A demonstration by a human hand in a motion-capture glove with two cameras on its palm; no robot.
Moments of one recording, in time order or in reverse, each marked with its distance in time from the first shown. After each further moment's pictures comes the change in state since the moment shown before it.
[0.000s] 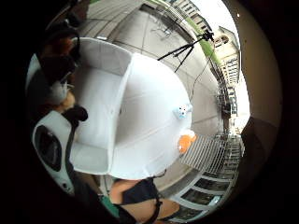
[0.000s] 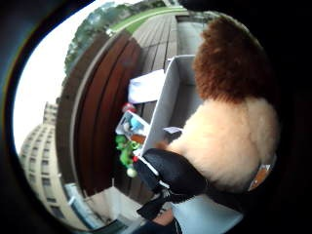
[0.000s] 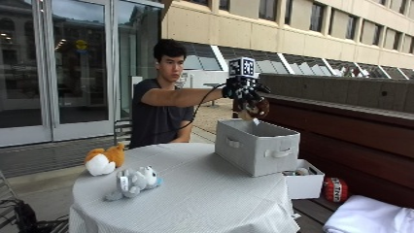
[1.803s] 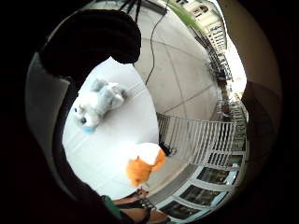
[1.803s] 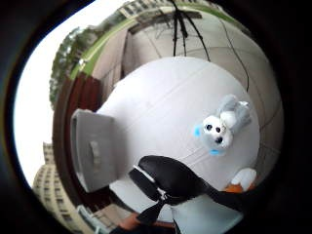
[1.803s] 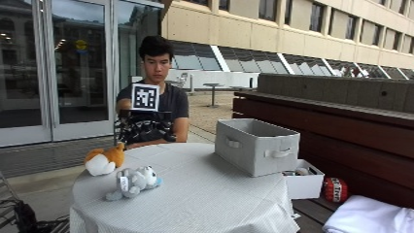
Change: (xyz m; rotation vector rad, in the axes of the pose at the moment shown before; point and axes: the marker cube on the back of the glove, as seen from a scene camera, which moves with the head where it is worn) arm 0.467 0.019 0.144 -0.067 0.061 0.350
